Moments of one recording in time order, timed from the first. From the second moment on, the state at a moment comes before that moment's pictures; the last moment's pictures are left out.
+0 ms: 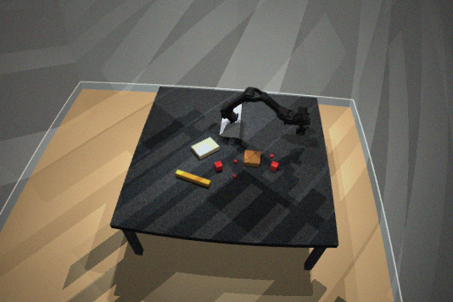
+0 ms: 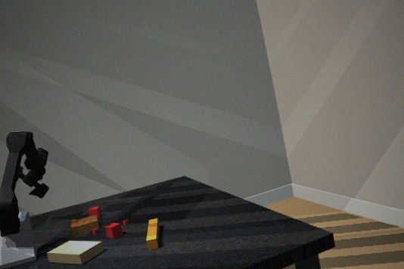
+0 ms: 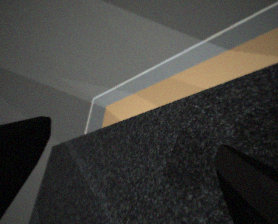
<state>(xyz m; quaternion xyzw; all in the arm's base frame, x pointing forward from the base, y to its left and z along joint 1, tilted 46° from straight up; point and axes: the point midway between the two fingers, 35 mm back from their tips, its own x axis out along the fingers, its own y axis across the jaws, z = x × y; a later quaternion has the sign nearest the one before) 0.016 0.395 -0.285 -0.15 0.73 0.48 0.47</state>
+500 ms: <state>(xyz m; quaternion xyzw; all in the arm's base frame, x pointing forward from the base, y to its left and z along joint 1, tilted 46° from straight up) 0.086 0.380 -0.257 -0.13 0.74 0.38 0.54</state>
